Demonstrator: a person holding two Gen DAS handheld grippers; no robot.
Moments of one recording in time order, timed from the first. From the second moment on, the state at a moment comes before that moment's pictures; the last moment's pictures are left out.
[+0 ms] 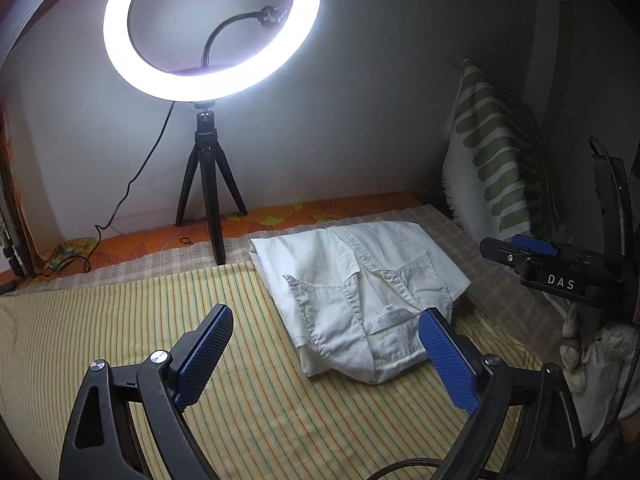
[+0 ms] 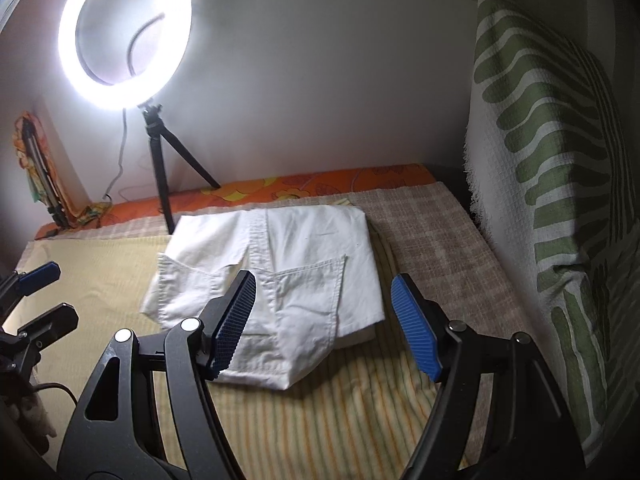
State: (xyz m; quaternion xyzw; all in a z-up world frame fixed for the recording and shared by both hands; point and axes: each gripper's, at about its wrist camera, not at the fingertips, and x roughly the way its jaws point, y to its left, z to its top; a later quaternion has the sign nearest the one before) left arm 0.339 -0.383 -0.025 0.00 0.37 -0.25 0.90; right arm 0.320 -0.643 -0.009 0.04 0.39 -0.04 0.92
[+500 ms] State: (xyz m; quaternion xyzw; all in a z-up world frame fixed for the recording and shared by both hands) left arm 0.250 -0.331 0.032 0.00 0.32 -0.26 0.91; right arm 0.231 -0.572 0.054 0.04 0.34 -0.02 0.94
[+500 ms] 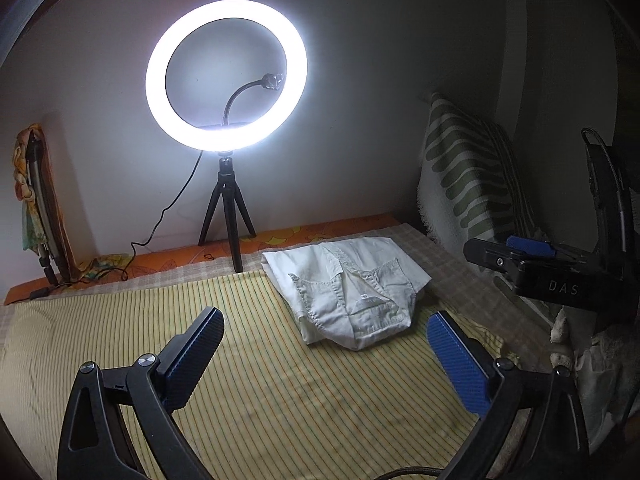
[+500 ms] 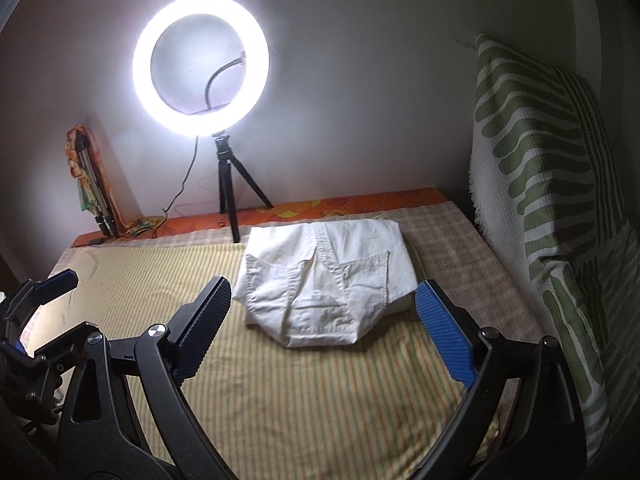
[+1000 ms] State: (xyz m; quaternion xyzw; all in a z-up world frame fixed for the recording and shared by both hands) left arm 0.180 -0.253 0.043 0.02 0.31 -0.25 0.92; right arm 0.161 -0.499 0.044 0.06 0.34 -0.03 0.94
